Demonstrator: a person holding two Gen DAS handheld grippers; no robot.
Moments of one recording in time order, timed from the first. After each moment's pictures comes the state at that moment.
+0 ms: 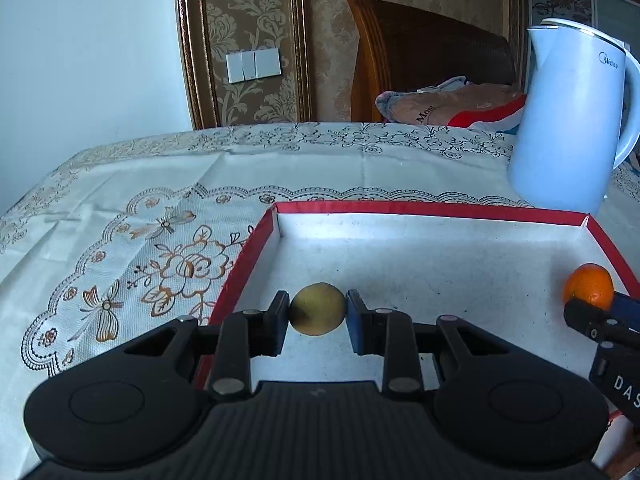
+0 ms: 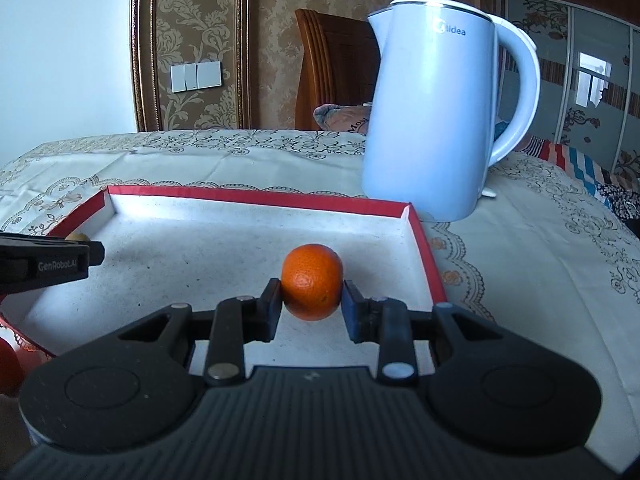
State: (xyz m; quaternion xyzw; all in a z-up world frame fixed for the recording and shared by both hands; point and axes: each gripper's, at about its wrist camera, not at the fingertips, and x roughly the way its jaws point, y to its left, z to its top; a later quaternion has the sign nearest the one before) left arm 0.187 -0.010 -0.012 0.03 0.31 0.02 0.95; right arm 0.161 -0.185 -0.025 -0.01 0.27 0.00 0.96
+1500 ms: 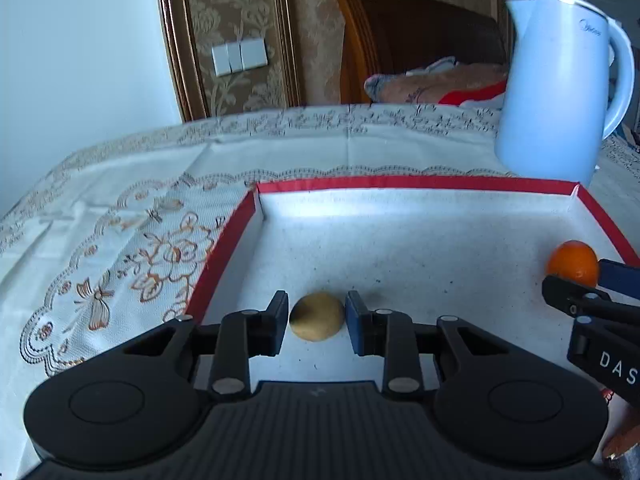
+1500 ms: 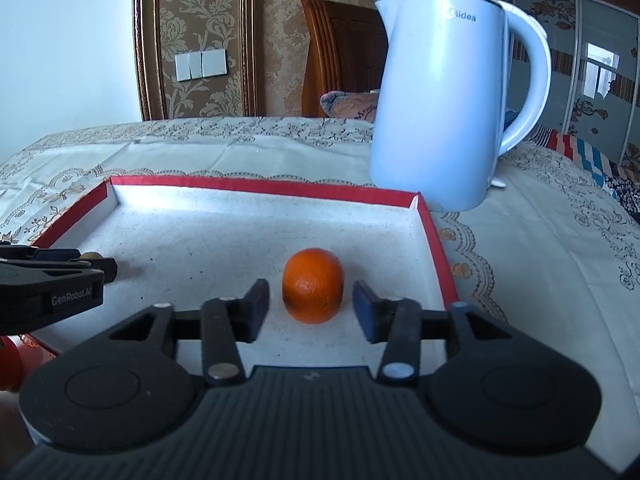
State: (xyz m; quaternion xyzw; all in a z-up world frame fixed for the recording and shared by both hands) left arm 0.179 -0.021 -0.019 0.05 0.32 0.01 0.94; right arm 0.165 -0.185 -0.026 -0.01 0.28 0.01 0.96
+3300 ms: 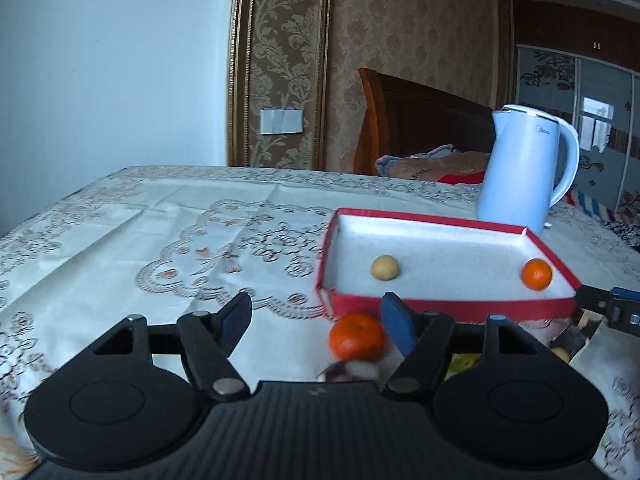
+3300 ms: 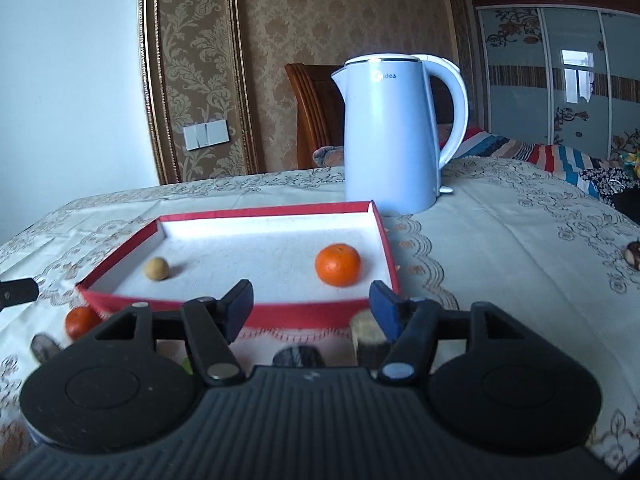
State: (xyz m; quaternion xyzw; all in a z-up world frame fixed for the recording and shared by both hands) left arm 0.005 0.071 0.008 -0.02 0.21 0.00 0.98; right arm 0.020 -0.208 -0.014 0.05 0.19 0.01 0.98
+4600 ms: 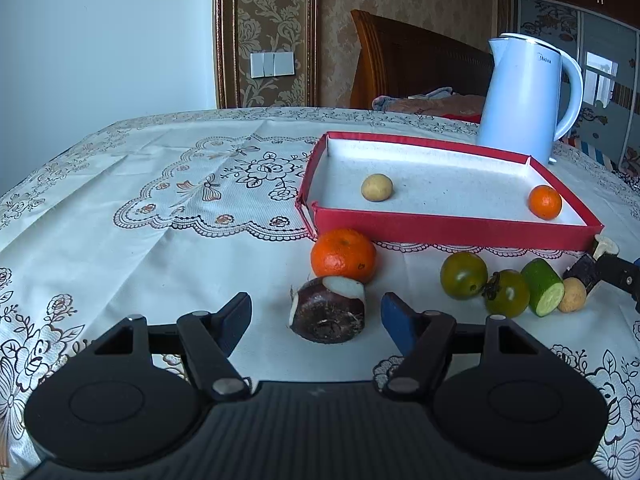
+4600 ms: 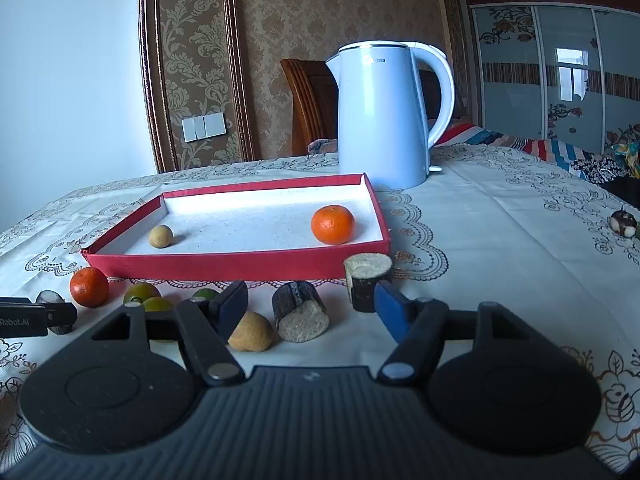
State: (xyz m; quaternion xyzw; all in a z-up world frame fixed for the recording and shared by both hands) left arm 0.016 0.052 -0.030 0.00 0.29 -0.01 0.96; right arm -0.008 -0.204 -0.037 0.05 0.19 0.00 0.98
